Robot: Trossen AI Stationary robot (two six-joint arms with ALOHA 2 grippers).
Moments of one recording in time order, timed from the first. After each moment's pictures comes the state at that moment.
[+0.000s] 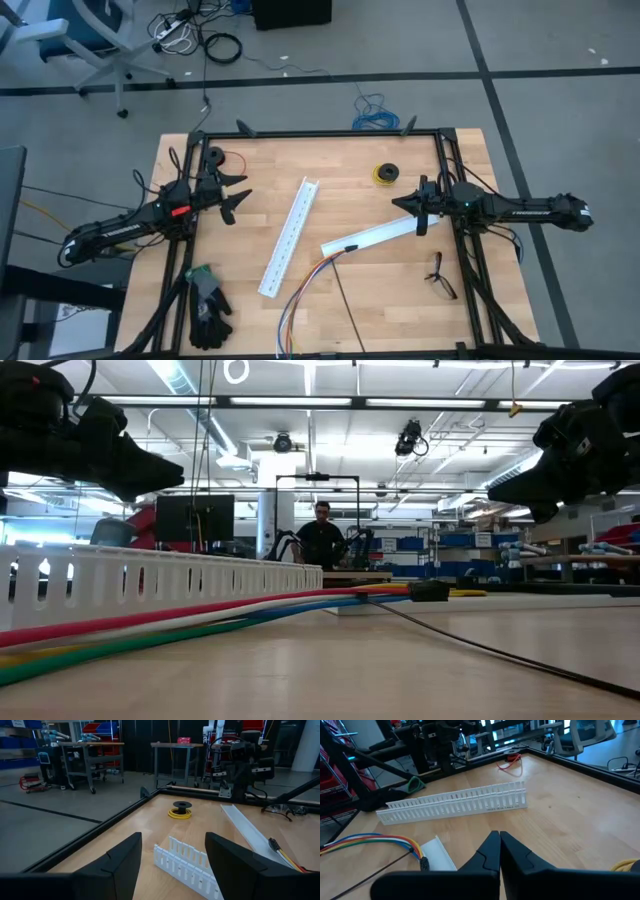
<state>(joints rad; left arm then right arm) 0.35 0.09 0.01 0.08 -0.04 -0.03 -0.10 0.22 0.01 0.08 0.08 0.24</state>
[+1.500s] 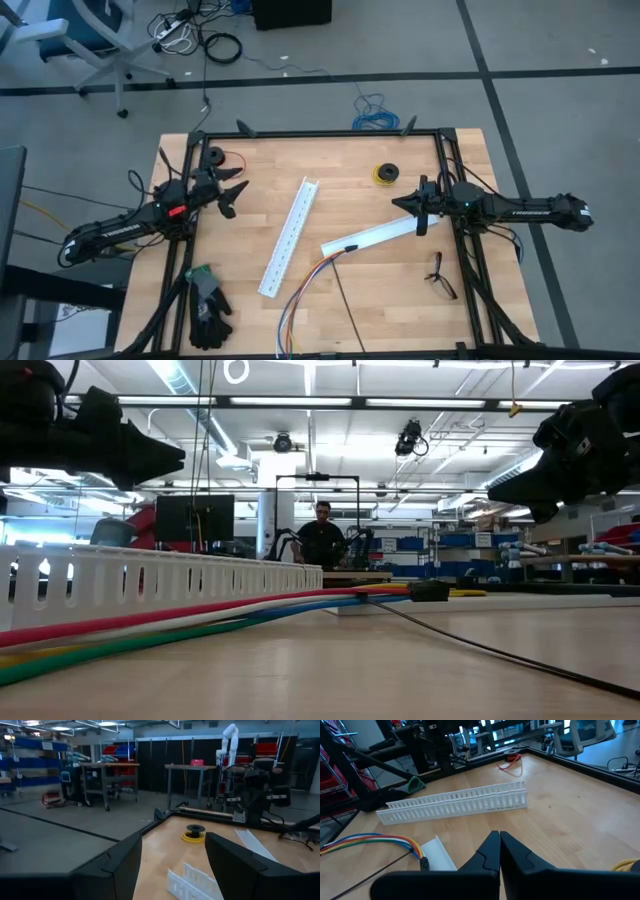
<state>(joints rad) 0.35 0.09 0.01 0.19 -0.12 -0.03 -0.10 0.22 0.01 0.08 0.08 0.24</state>
